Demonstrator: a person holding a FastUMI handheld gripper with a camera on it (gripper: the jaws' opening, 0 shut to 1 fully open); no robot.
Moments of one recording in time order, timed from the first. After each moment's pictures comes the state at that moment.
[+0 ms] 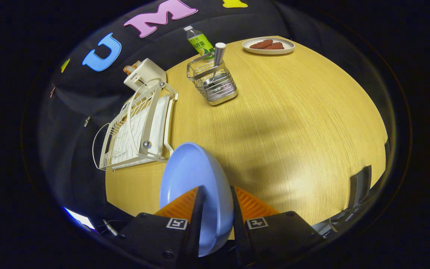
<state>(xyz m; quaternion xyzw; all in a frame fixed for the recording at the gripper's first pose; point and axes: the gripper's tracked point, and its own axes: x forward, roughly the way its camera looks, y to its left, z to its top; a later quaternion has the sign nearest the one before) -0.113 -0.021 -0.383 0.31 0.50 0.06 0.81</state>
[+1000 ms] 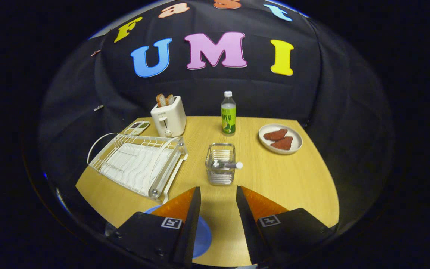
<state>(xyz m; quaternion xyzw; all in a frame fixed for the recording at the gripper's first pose) -0.010 -0.104 -0.245 0.08 0.28 0.08 0.95</state>
